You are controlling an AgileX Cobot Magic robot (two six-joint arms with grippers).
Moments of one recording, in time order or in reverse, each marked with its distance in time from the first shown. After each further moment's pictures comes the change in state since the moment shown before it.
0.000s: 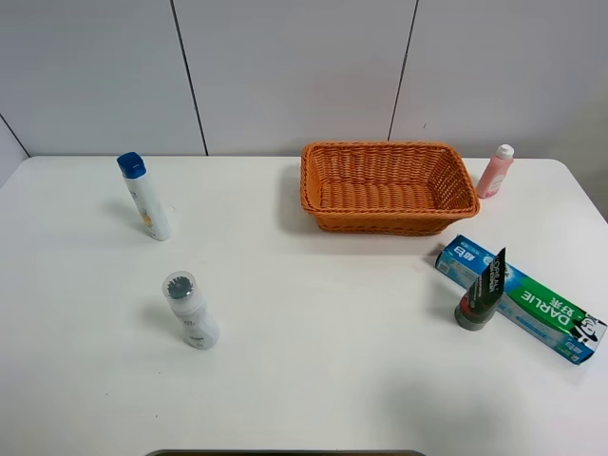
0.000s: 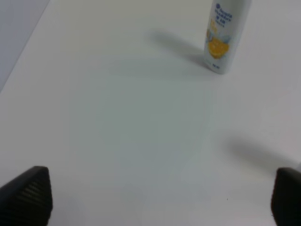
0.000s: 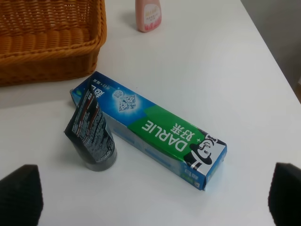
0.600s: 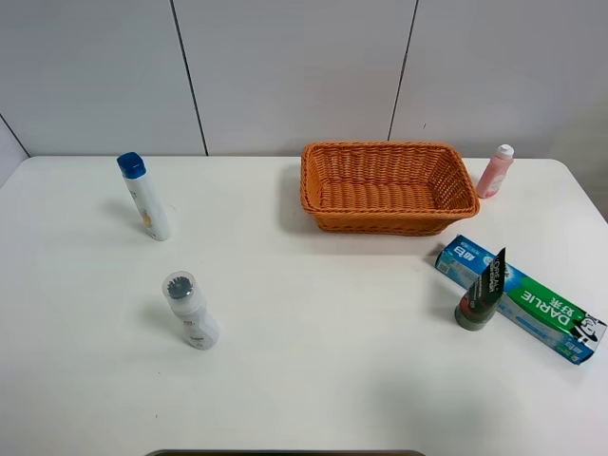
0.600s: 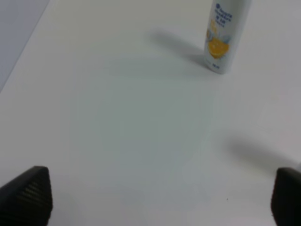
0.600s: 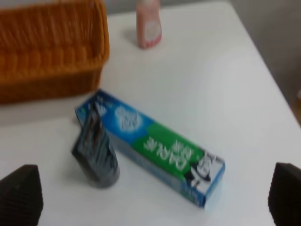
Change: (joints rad) left arm 0.000 0.000 0.000 0.000 0.000 0.000; right arm 0.000 0.070 -0.121 -0.012 -0.028 0.011
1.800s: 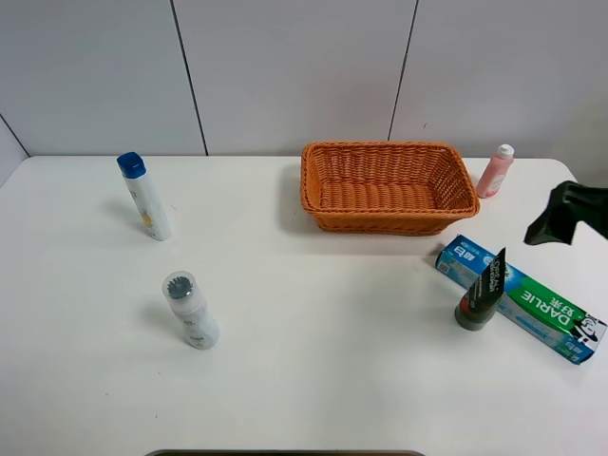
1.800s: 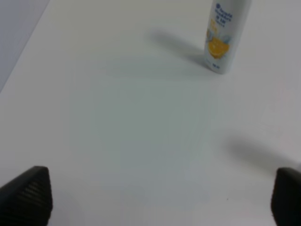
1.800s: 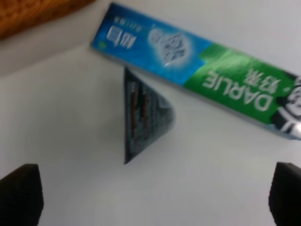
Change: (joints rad) left arm 0.000 0.000 0.000 0.000 0.000 0.000; right arm 0.095 0.948 -0.139 0.139 -0.135 0.283
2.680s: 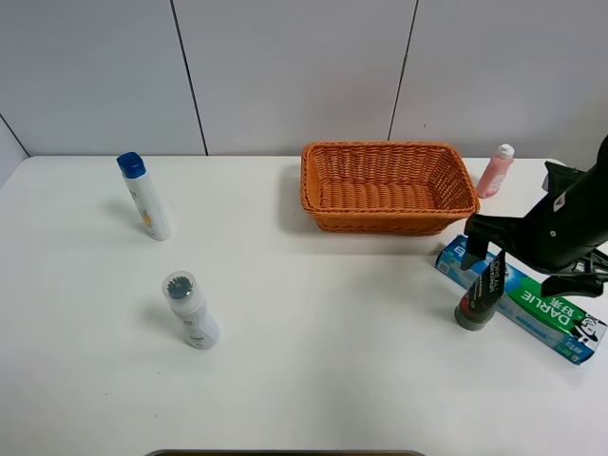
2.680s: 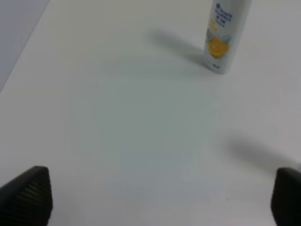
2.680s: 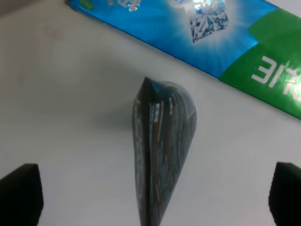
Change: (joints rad) left arm 0.000 0.000 0.000 0.000 0.000 0.000; right arm 0.050 0.413 -0.001 -0.016 -0.188 0.057
